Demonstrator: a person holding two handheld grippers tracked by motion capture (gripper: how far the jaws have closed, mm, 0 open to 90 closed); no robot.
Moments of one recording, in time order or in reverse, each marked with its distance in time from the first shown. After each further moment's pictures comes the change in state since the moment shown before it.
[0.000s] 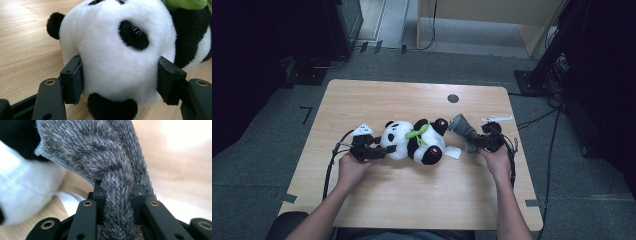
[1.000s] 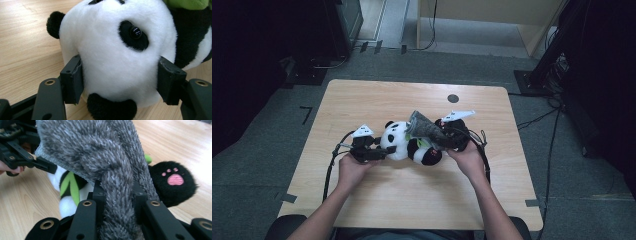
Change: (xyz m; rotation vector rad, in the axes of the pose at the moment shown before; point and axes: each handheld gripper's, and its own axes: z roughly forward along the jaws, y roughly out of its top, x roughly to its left) left arm -0.003 -0.002 0.000 -0.004 0.014 0.012; right arm 0.121 0.031 0.008 -0.021 0.191 -0.314
